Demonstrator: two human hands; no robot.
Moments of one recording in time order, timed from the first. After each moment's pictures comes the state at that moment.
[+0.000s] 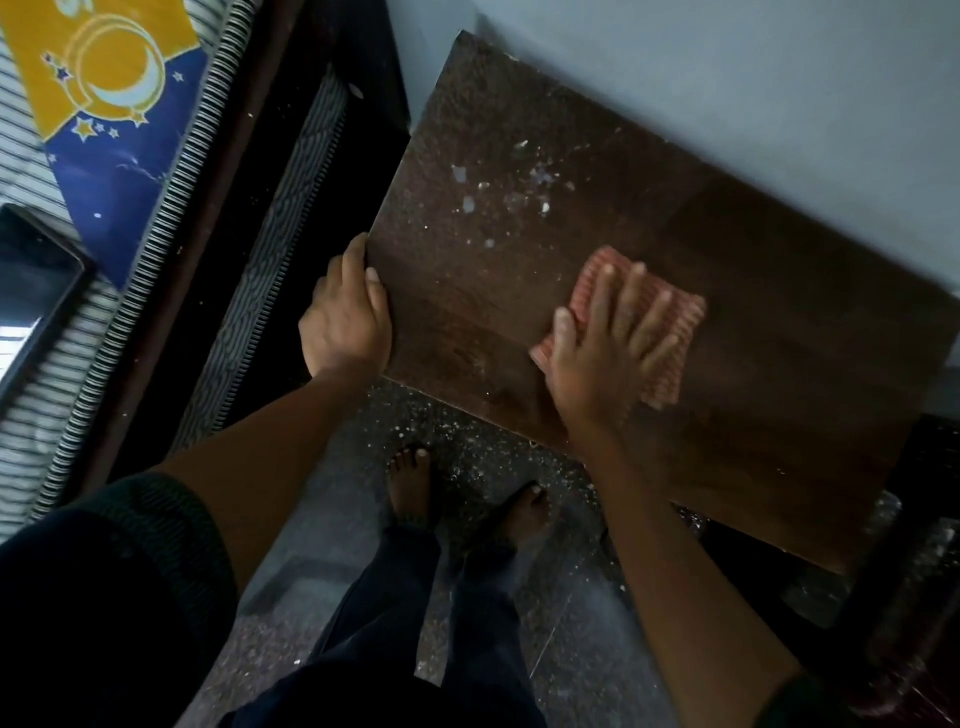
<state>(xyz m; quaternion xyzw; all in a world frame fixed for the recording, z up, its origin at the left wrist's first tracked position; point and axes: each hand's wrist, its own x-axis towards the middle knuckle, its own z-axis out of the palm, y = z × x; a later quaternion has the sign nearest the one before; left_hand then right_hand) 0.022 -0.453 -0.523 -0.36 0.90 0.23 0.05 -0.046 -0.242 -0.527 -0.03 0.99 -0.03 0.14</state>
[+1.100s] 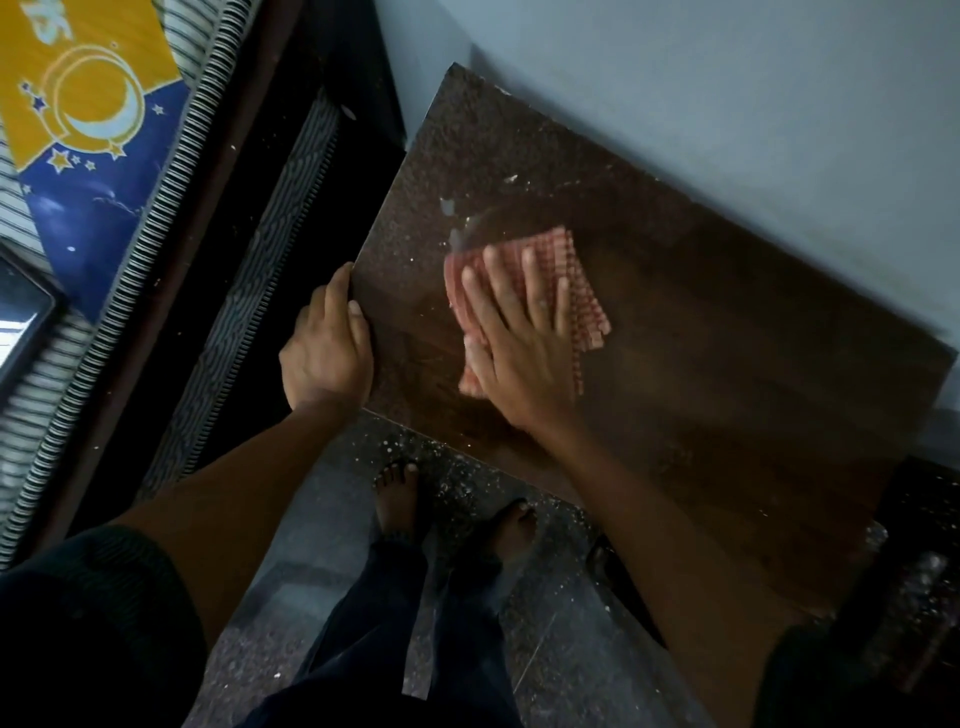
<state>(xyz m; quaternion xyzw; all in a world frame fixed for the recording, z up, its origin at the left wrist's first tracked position) 0.020 -0.452 -0.523 -0.37 0.90 0.23 0.05 -0.070 -0.282 -0.526 -0.36 0.92 -0.04 0.11</state>
